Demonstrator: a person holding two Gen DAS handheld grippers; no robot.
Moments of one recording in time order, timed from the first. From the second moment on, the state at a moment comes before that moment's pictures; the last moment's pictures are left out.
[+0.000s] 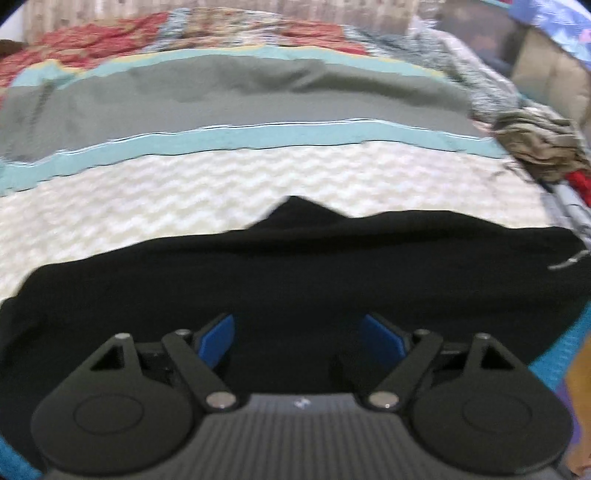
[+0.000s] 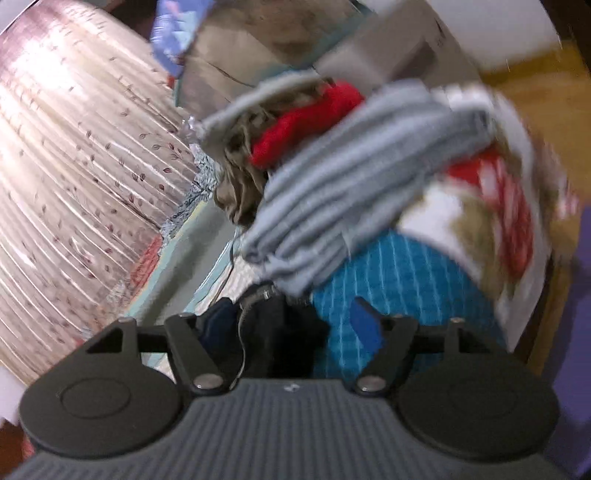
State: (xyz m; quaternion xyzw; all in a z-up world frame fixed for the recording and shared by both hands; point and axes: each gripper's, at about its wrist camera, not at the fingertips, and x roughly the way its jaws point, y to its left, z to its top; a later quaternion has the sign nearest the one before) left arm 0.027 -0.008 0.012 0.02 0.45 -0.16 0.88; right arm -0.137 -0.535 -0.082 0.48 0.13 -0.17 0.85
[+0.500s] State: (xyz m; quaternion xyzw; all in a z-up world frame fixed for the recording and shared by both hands) left arm 0.035 -0.026 -0.047 0.04 0.54 -0.12 0.83; right arm -0.139 -0.515 -0.087 0.49 0.15 -0.15 0.85
